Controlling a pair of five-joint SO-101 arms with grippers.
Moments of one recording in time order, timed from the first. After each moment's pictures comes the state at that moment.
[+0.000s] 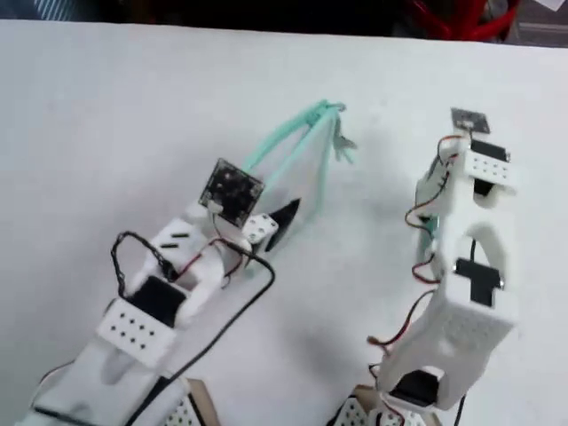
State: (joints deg) left arm 24.2 -54.4 66.5 22.9 -5.7; right arm 15.5 23.6 -0.8 71.1 11.4
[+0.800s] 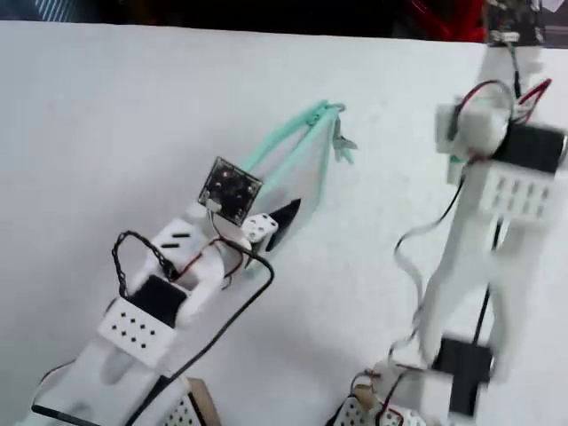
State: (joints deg) left arm 24.2 -54.4 66.5 22.9 -2.3; right arm 6.5 -12.4 -22.2 86.8 15.6
